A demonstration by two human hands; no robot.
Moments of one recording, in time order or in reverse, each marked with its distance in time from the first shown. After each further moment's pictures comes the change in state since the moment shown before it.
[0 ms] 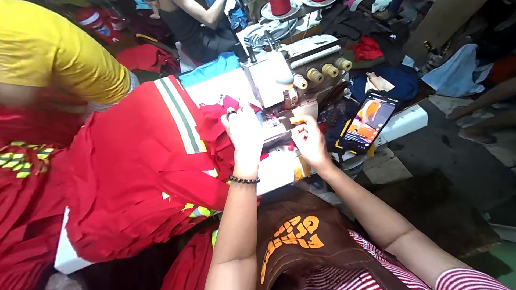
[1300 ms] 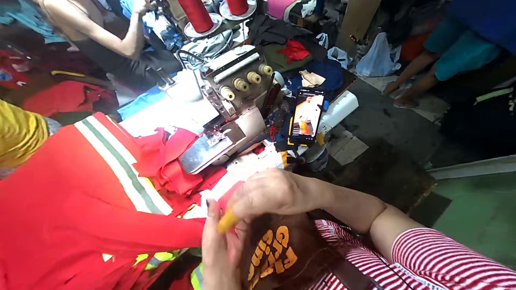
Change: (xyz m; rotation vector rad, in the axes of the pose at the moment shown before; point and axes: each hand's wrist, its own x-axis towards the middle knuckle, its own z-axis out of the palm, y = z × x) left_hand -0.132 0.029 -0.048 -2.235 -0.371 -0.588; right_hand -0.044 -0.088 -0.059 0.404 -0.389 -0.861
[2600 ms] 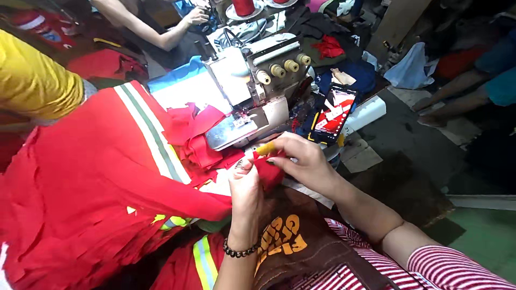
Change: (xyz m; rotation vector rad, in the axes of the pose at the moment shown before) left_hand 0.046 -0.016 0.026 0.361 0.258 0.321; right_hand -0.006 0.002 -0.006 -0.295 0.182 0.497
